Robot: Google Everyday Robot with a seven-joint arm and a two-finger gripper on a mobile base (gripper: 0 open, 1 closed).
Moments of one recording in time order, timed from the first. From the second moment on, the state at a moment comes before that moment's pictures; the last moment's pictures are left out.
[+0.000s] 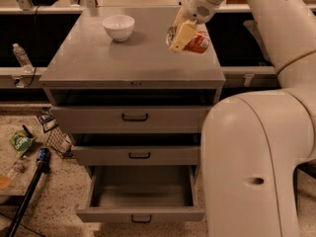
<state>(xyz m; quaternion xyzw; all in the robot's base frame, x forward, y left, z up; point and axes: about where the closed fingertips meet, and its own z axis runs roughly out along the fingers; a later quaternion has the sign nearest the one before) 0.731 -0.069 0.934 -0.67 0.69 0.08 0.27</state>
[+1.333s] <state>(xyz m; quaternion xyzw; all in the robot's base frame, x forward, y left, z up) 0.563 -0.019 1.034 -0.54 0.68 0.18 0.47</state>
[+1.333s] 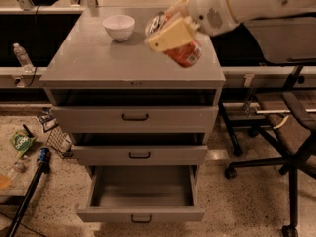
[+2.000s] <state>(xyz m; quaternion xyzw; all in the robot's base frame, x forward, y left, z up) 0.517 0.011 0.871 -0.56 0.71 0.21 0.38</state>
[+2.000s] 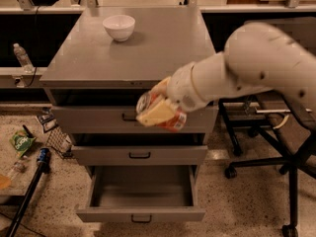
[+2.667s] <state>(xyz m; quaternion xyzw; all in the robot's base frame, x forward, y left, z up) 0.525 0.014 0.773 -0.55 0.73 0.24 0.32</state>
